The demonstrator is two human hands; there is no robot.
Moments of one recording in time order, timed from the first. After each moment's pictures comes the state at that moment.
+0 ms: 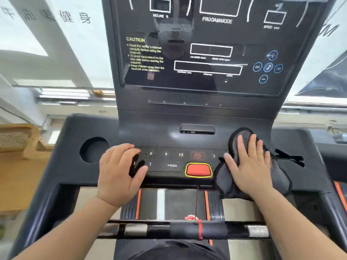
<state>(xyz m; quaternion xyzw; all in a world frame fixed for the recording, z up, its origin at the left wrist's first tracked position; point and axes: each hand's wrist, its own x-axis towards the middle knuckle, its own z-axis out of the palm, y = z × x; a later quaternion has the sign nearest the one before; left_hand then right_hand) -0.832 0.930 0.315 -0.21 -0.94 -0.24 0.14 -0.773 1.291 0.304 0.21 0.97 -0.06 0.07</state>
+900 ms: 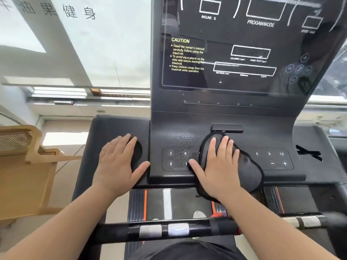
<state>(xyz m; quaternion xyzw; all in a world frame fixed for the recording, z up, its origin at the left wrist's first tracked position) -0.888 0.823 0.299 -0.20 -0.97 -0.11 -0.03 -0.807 1.100 0.312 0.16 0.98 -0.03 0.11</state>
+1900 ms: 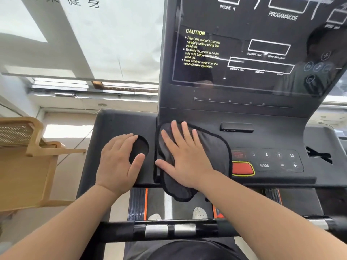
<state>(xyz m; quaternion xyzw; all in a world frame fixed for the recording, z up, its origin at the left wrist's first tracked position) -0.890 0.815 0.293 -0.17 -0.95 -0.27 0.01 -0.861 1.037 0.312 -0.10 0.99 -0.06 0.09</state>
